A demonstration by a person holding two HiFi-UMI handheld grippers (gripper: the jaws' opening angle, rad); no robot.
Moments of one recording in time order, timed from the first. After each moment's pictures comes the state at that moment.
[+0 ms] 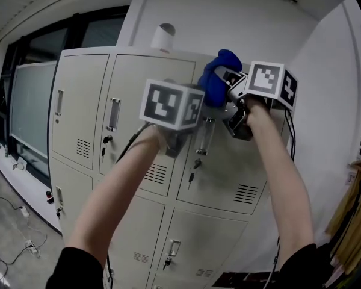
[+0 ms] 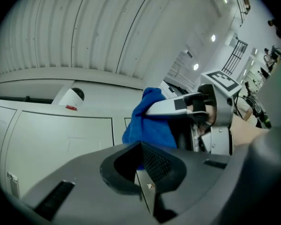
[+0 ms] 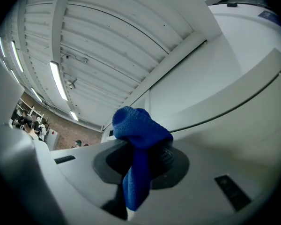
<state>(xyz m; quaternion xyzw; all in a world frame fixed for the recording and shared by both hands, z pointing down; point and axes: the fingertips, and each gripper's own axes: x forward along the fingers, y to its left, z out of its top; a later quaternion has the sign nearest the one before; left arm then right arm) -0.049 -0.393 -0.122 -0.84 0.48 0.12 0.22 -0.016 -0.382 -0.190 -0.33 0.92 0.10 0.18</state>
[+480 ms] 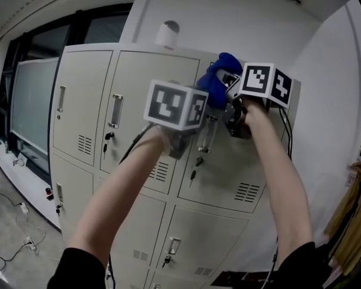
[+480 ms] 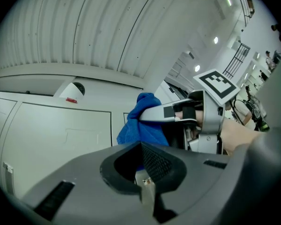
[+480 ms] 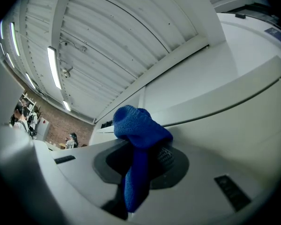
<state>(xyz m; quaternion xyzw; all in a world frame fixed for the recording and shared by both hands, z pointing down) -0.045 -0.395 -0.113 -0.85 0.47 0.12 0.21 -0.016 -0.406 -0.183 -0.39 0.90 0.13 0.15</state>
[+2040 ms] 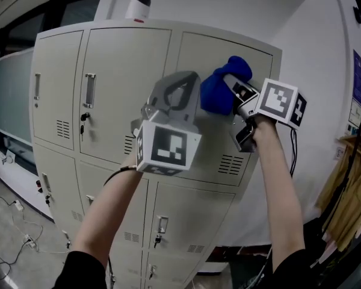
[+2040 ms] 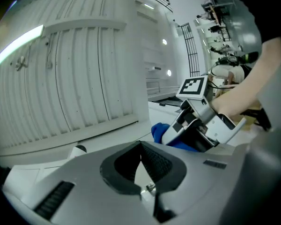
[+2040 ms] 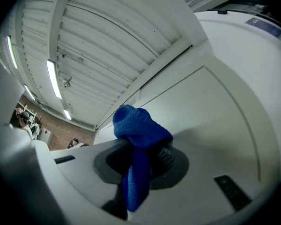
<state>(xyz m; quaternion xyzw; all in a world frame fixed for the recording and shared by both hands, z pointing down) -0.008 -0.319 -0.076 -0.66 0.50 0.19 0.52 0.074 -0.387 -0.107 -0.37 0.90 0.09 0.19</state>
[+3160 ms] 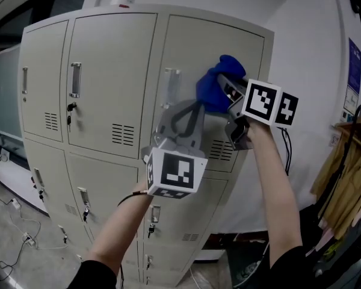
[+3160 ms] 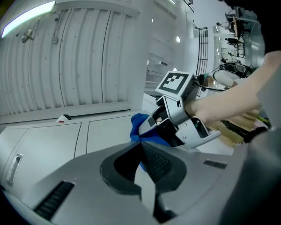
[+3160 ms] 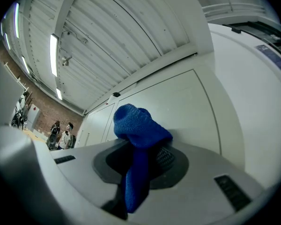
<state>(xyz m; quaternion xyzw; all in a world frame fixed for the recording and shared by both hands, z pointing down) 0.049 -0.344 0.011 -0.74 0.48 0.18 0.43 0.102 -0.404 -0.068 -0.46 0.87 0.14 0.12</state>
